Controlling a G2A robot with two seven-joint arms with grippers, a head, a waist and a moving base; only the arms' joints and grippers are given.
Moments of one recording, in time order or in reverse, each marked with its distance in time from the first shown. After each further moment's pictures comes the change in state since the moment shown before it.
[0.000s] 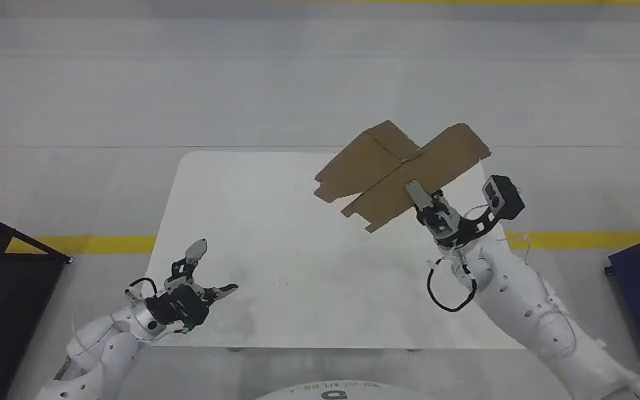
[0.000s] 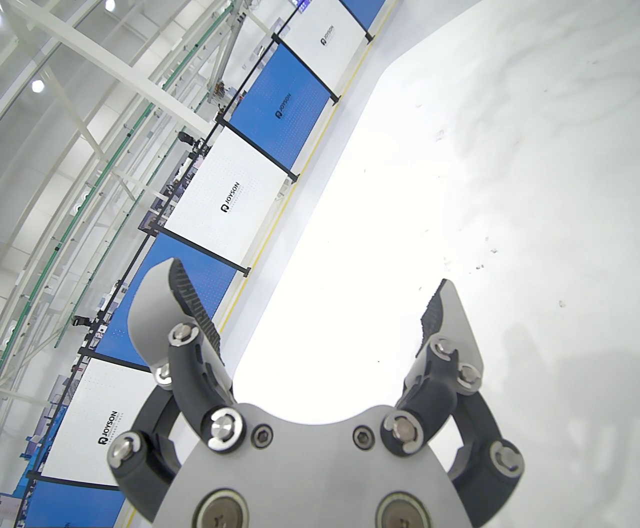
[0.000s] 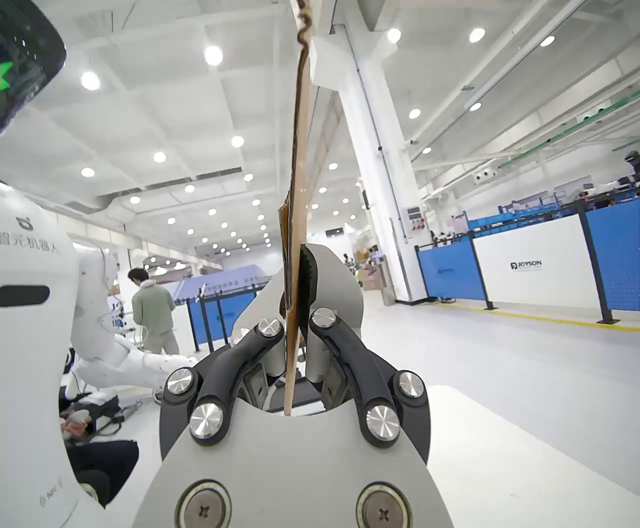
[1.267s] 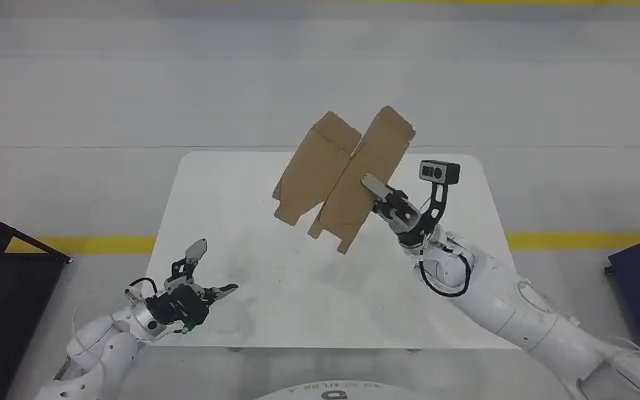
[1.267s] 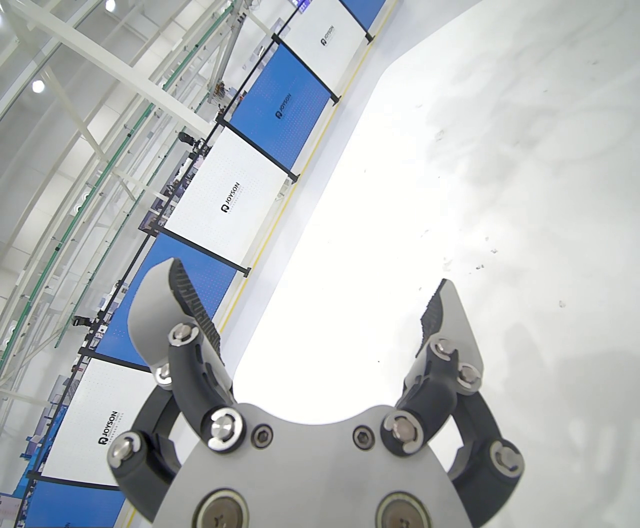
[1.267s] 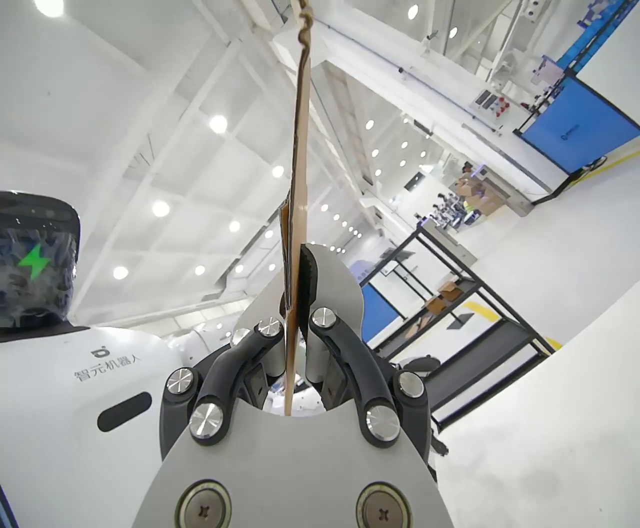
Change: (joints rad) left arm 0.000 0.000 0.000 0.000 0.000 0.000 0.000; right arm 0.182 -0.006 -0.308 -0.041 1.113 0.000 0.751
